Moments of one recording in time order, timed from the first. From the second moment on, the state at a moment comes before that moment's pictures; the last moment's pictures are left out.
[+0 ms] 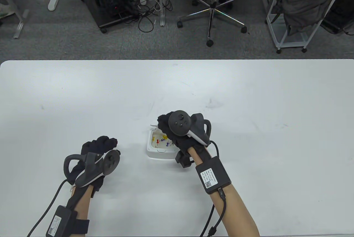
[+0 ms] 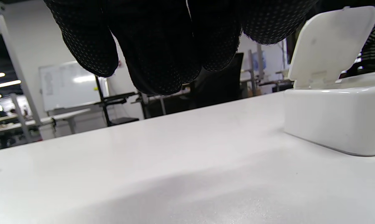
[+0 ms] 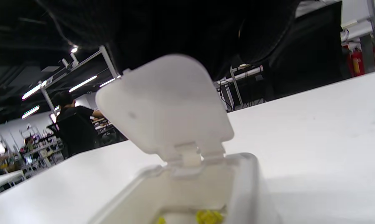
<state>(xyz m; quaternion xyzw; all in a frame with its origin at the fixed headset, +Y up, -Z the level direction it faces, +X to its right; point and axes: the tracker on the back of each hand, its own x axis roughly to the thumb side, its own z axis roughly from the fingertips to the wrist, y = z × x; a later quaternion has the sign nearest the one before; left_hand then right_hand) -0.263 -0.695 -0.251 0.05 -0.07 -0.10 0.99 -0.003 -0.677 -0.330 0.16 -0.02 0.97 0.19</state>
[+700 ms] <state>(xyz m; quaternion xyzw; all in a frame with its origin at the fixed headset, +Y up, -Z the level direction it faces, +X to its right) -0.262 -0.701 -0.255 0.04 -0.07 -0.10 0.99 -0.030 -0.724 -0.316 0.15 0.01 0.99 0.04</state>
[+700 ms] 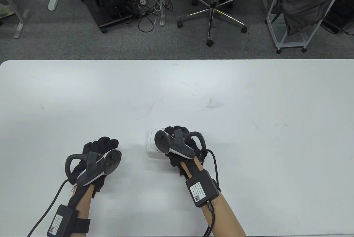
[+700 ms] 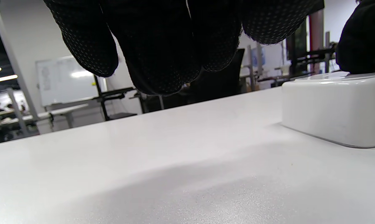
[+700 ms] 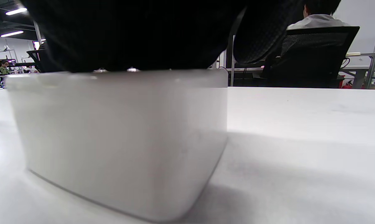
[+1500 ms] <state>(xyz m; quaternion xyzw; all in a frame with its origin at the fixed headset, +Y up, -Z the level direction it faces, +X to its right) -0.259 -0.702 -0.251 0.04 -0.08 -0.11 0.99 0.124 -0.674 -0.288 0.06 0.02 0.99 0.14</state>
